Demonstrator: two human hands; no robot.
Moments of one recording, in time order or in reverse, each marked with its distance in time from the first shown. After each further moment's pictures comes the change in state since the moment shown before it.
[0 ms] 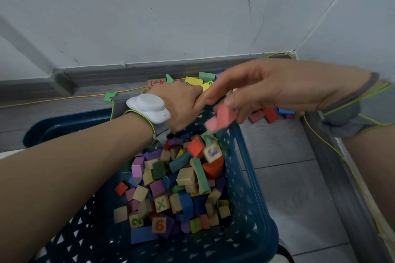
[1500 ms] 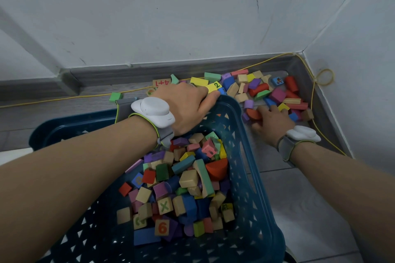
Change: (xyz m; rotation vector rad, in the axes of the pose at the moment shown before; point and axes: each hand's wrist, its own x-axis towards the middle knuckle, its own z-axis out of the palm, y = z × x) left_hand 0.000 0.000 0.000 -0.006 0.010 -0.006; right_hand 0.064 0.225 -0.020 -0.882 0.653 0.578
